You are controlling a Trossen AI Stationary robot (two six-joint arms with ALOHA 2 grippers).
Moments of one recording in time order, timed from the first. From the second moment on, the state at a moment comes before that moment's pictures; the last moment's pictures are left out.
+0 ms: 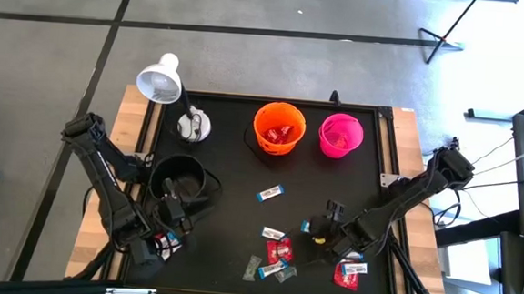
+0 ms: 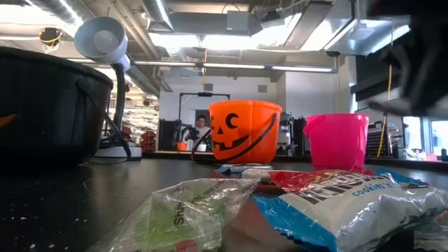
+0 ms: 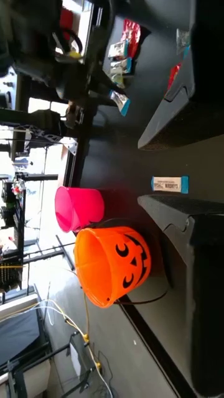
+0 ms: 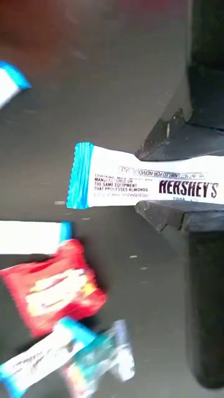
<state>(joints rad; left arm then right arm) -0.90 1.49 1.26 -0.96 -1.29 -1.14 0.68 1.56 1.01 -0.71 0.36 0.82</state>
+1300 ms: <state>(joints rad) -0.32 1.68 1.26 -0.05 -0.28 -0.60 0.62 1.56 1.28 -0.60 0.85 0.28</state>
